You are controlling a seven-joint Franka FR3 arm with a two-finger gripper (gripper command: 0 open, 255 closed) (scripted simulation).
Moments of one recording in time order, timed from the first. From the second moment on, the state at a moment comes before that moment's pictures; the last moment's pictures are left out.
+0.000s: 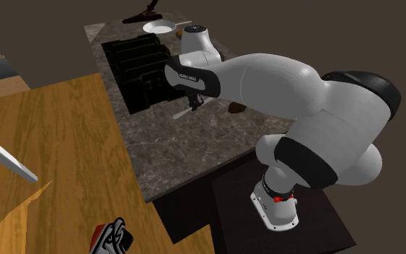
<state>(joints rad) -0.30 -0.67 0.92 -2.43 0.56 2.03 1.52</state>
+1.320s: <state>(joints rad) -0.50 -0.45 0.90 -2.16 0.38 1.96 1.47</state>
